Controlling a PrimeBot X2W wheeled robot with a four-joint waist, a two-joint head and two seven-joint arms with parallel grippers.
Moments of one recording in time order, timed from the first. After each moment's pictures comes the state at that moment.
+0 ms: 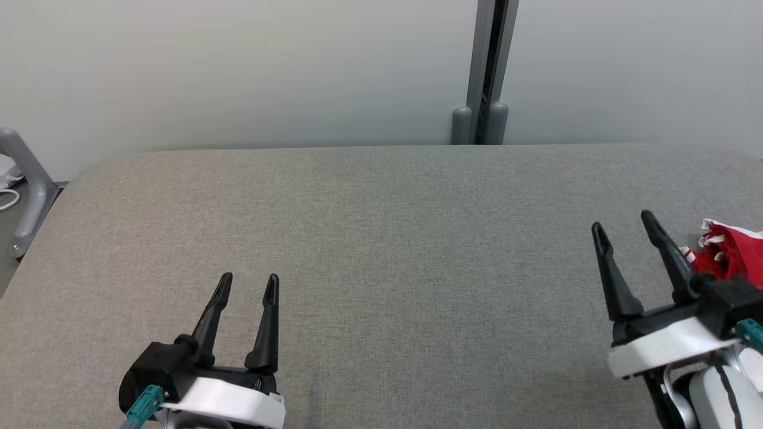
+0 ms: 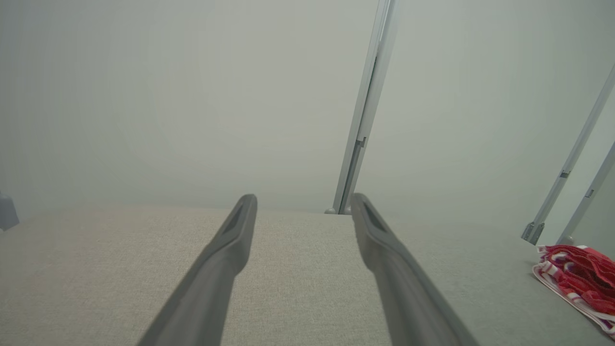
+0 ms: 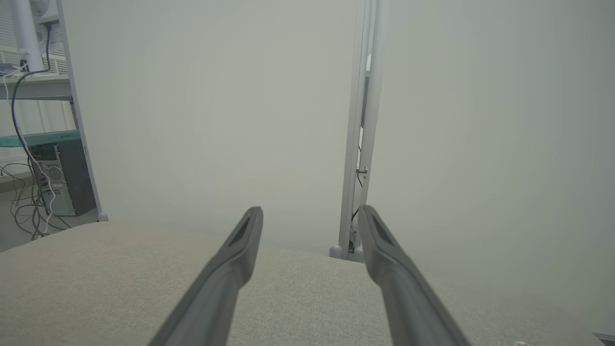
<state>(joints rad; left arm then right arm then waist) -0.04 0.05 -0.16 0.15 -0.32 -0.05 -0.26 -0.23 -0.21 0.15 0.22 0.25 0.13 -0.26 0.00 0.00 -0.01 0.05</state>
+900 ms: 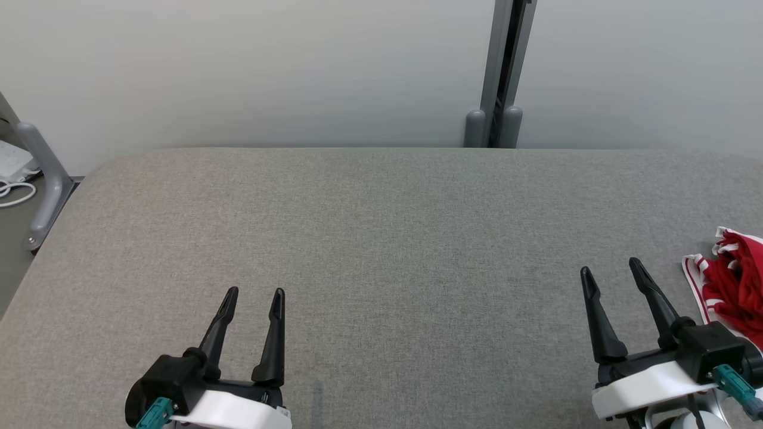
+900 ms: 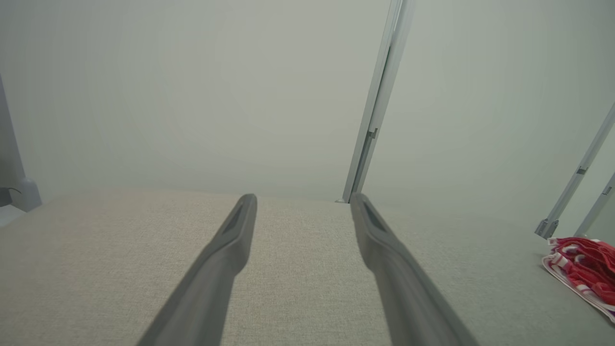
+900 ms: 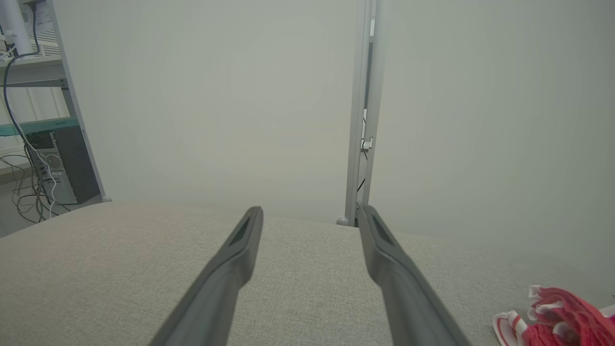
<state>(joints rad) 0.01 0.05 -0.18 0.14 -0.31 -0.02 -0.26 -0.06 -0.07 0.06 0.16 0.10 0.13 -0.26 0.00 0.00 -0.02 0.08</state>
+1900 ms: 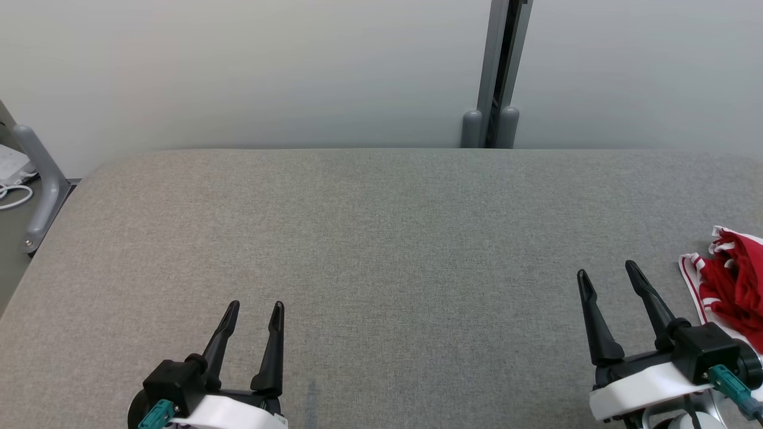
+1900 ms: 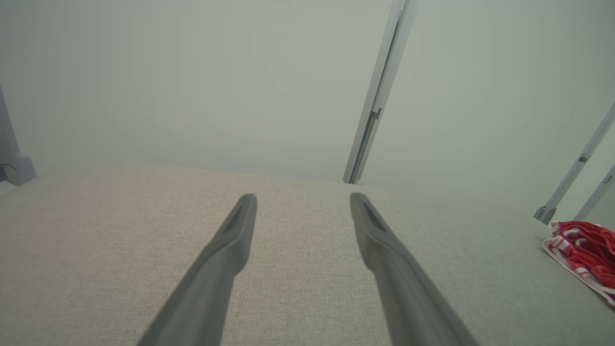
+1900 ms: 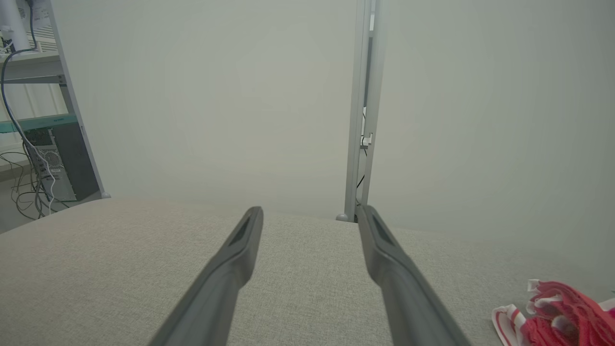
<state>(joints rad) 0.00 0.05 -0.18 0.22 -0.33 -0.04 -0.26 -0.06 -0.07 0.06 0.18 0.10 0.13 -0.26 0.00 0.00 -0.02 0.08</state>
